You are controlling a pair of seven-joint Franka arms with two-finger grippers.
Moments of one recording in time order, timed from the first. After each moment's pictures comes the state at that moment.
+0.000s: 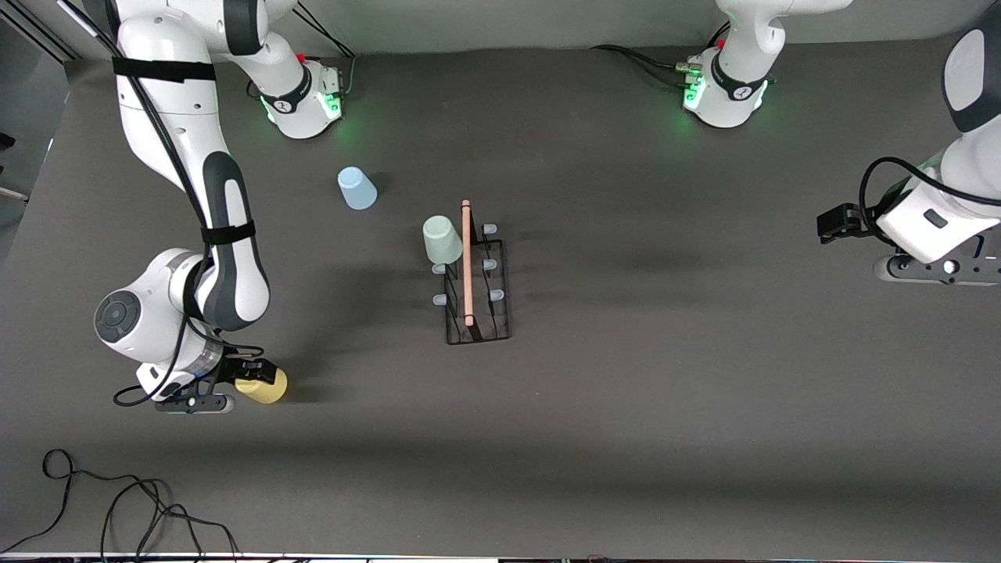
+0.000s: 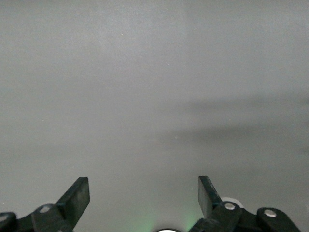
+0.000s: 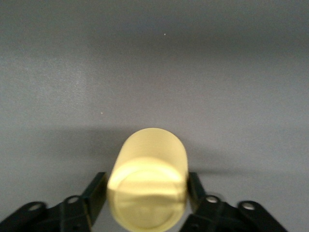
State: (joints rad) left arm -0.03 0.06 -0.05 -1.65 0.06 1.57 -0.01; right arm 0.52 0.69 -0.59 -1.76 0.57 2.39 -0.35
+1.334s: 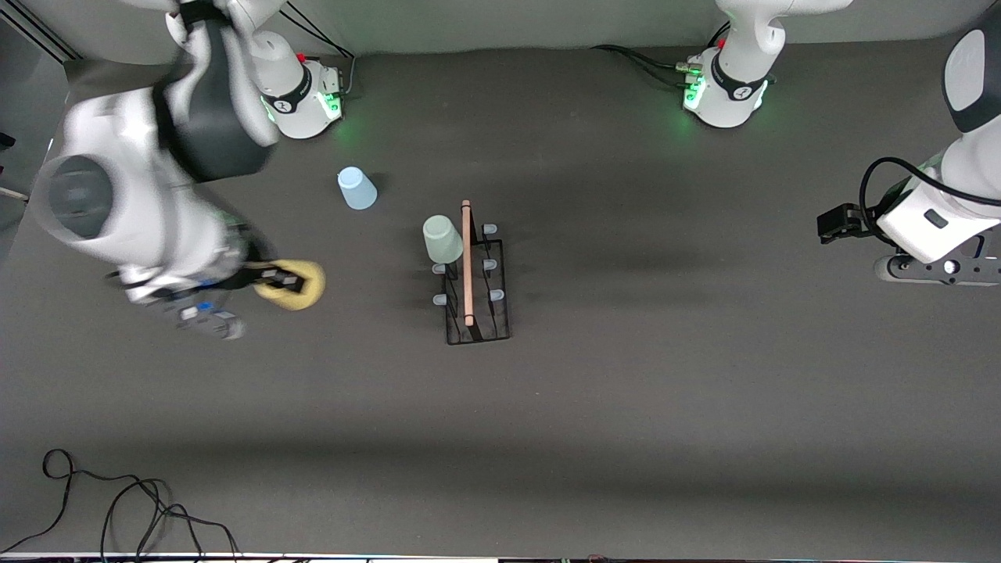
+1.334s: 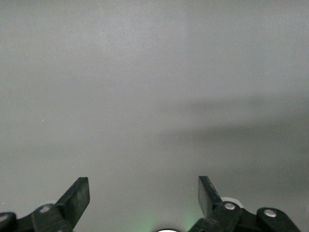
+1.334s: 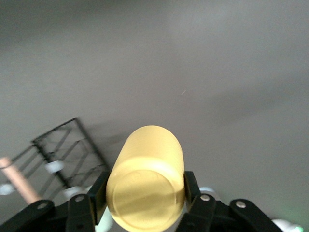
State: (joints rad) left arm -0.03 0.06 -0.05 -1.65 0.06 1.57 -0.01; right arm 0.89 0.34 -0.66 -1.50 0.25 1.62 0.68
